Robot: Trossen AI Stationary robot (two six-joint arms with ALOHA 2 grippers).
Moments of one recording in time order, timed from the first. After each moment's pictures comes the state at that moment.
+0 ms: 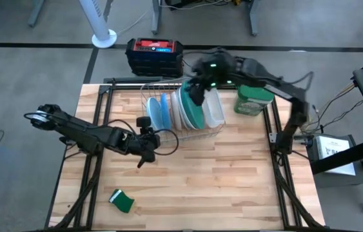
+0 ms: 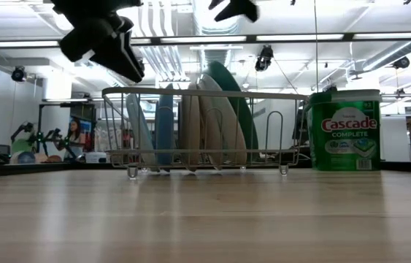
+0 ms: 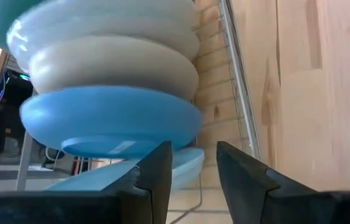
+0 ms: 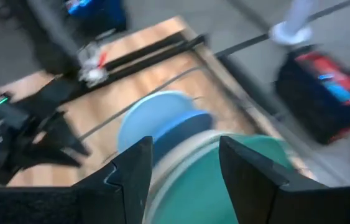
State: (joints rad) left arm -0.27 1.34 0.98 -0.64 -0.69 0.01; right arm -0.30 1.77 2.10 -0.98 -0.05 0.15
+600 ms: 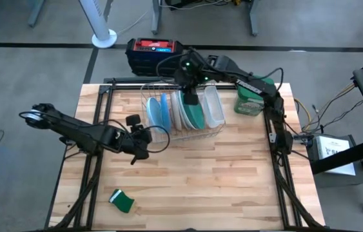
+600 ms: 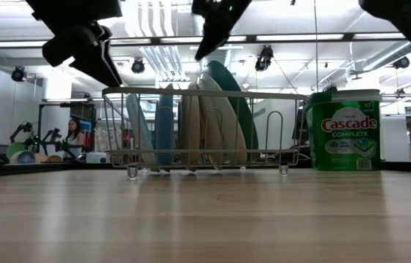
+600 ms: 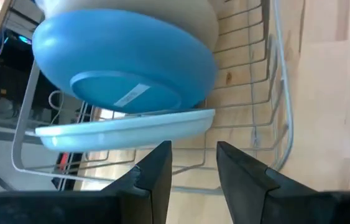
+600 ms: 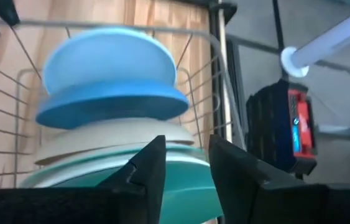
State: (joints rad) left arm -0.27 1.23 0.91 -0.76 -0.71 -0.17; right arm -0.37 2.09 2.35 -1.13 -0.06 -0.52
